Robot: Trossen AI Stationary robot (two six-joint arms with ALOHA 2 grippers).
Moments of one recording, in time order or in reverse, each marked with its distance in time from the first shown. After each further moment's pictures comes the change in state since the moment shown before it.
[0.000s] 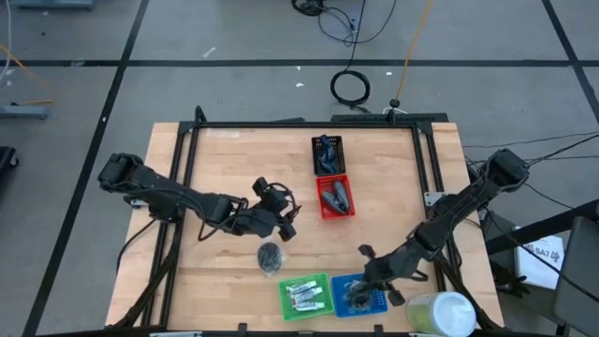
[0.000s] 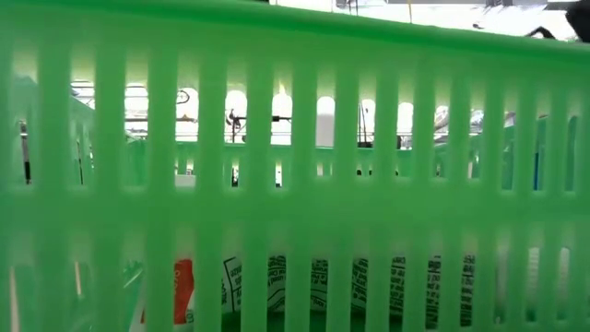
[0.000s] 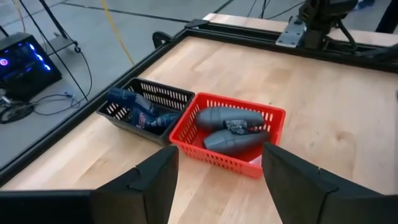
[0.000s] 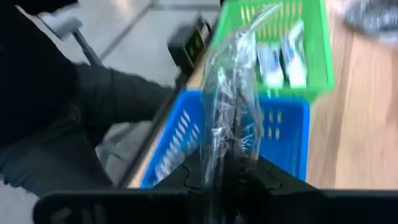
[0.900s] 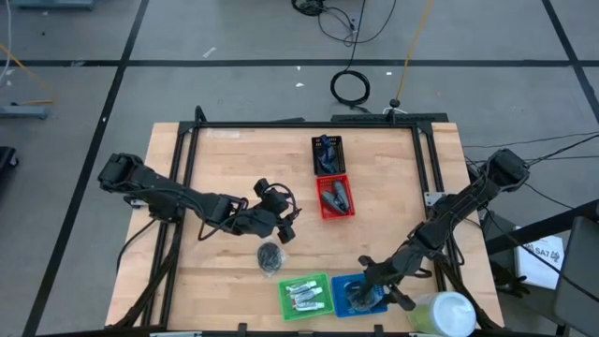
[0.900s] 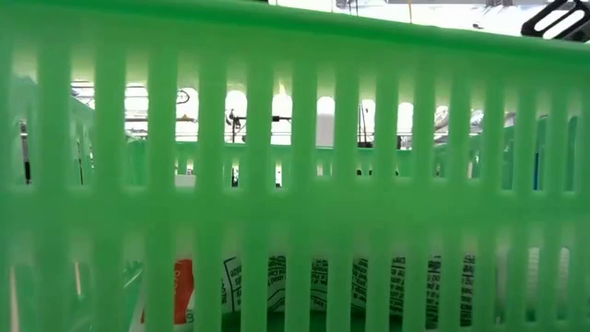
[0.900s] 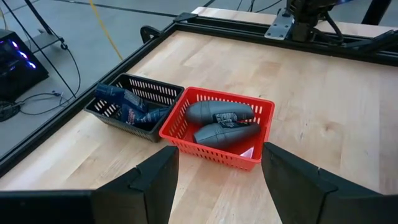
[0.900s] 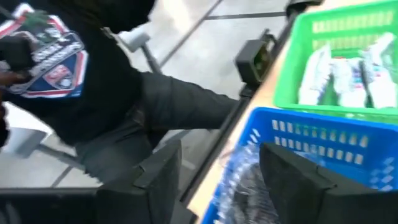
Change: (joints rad) left arm -0.001 0.000 0.000 -0.011 0.049 0.007; right arm 0.000 -0.003 0.000 0.105 -0.205 0.045
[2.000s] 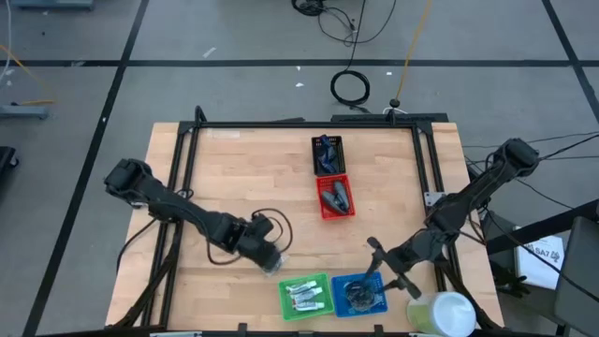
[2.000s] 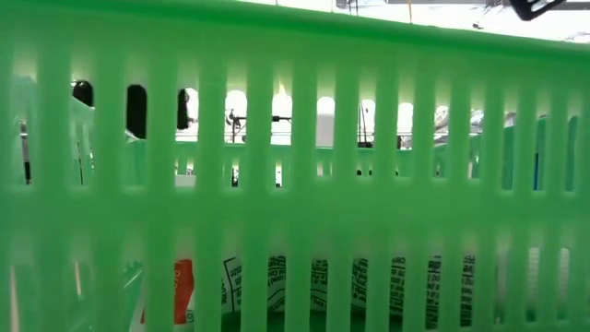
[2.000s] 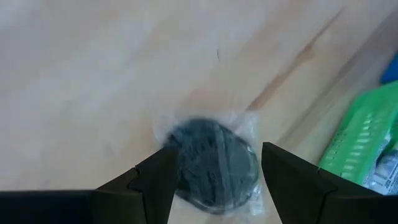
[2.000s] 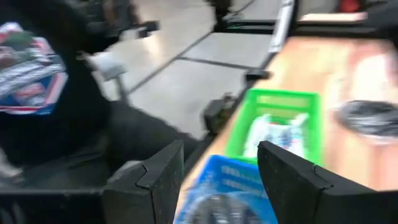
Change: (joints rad) left arm -0.130 0.076 0.001 -0.467 0.456 -0.842; right arm -0.002 -0.252 0.000 -0.132 0.154 -0.179
